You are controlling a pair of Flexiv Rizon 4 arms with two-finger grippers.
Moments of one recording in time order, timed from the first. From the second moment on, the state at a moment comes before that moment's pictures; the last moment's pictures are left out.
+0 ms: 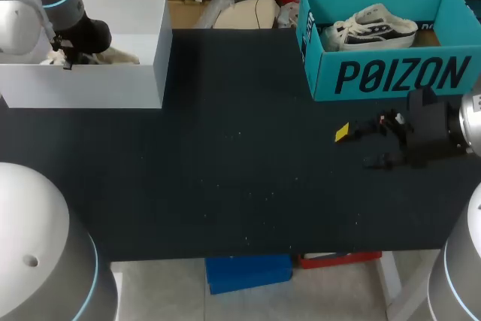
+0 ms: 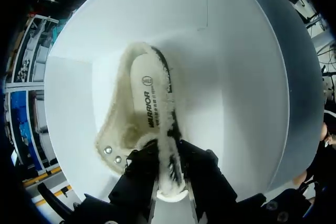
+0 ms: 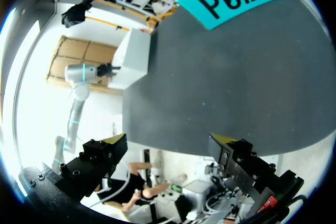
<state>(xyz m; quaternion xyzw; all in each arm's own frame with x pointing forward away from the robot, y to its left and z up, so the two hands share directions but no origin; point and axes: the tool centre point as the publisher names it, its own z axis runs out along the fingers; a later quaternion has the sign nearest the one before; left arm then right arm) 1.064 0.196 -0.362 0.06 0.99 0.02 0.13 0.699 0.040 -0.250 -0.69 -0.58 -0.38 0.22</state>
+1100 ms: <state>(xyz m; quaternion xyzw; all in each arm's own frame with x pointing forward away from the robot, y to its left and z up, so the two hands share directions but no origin) 0.998 0.060 -0.212 -0.20 0.98 -0.06 0.02 0.699 0.040 -0.250 -0.69 -0.58 -0.38 0.22</state>
